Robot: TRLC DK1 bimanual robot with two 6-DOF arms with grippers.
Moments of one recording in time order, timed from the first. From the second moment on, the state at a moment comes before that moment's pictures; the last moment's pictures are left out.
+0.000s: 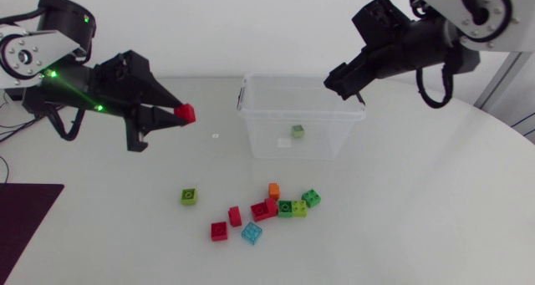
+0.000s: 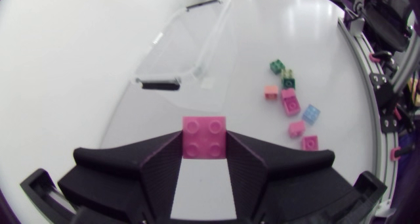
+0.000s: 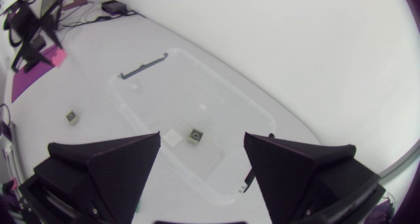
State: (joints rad) left arm -0.11 1.47 1.17 -0.60 0.57 1.13; right arm 0.30 1.53 1.34 -0.48 -0.11 -0.39
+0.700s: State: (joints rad) left arm -0.42 1.91 1.55 -0.30 0.40 0.74; right arm 0.43 1.35 0.91 -0.64 -0.20 -0.74
